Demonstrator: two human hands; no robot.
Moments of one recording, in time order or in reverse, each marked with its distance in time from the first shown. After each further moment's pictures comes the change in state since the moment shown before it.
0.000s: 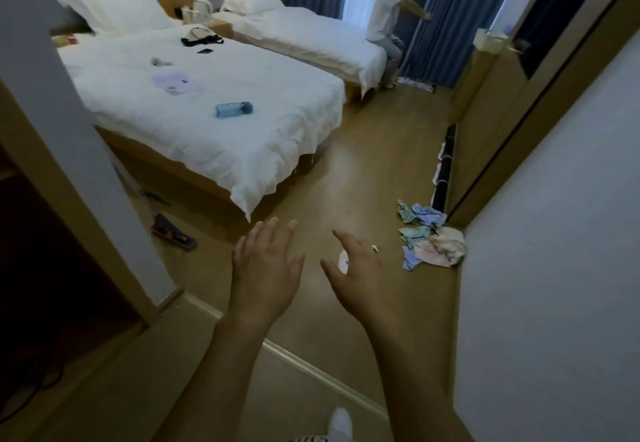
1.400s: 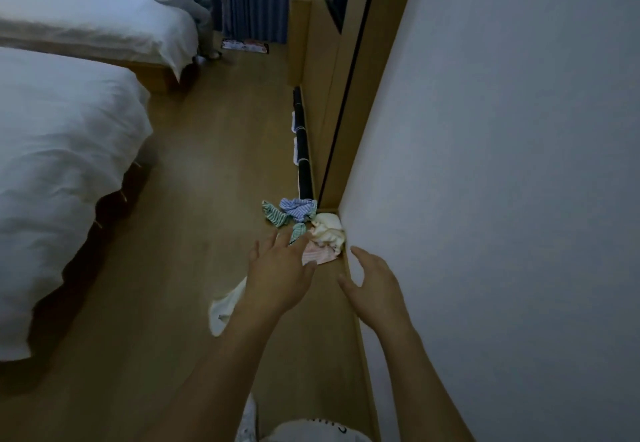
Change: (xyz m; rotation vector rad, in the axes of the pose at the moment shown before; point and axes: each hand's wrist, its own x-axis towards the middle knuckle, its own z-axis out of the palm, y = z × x) left_hand 0.317 0.350 0.324 0.060 -0.466 0.510; right_hand 0.224 0.374 -0.207 -0.019 0.217 0.607
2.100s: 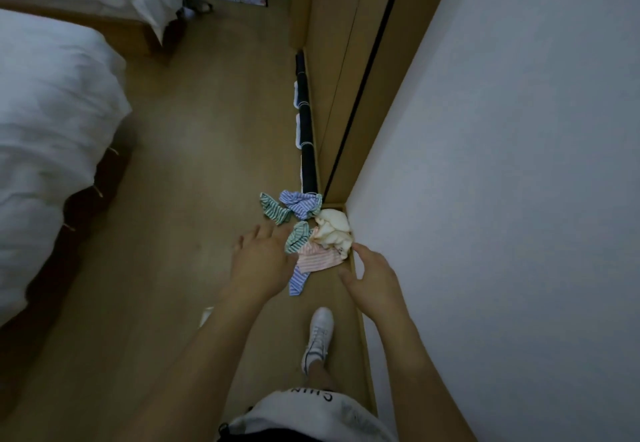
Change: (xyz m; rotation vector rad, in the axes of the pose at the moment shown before) left_hand 0.222 -0.077 0.029 -0.005 -0.111 -0.073; right_hand 0.227 -0.005 0.044 0.016 -0.103 0.128
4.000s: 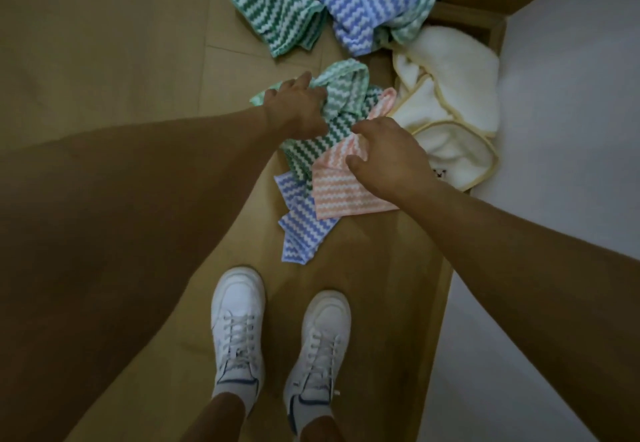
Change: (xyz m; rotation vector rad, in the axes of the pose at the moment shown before) left_hand 0.578 -0.215 0.641 0.016 -0.635 -0.116; right_hand 0.614 0.317 0.448 -0.485 -0.532 -0.174
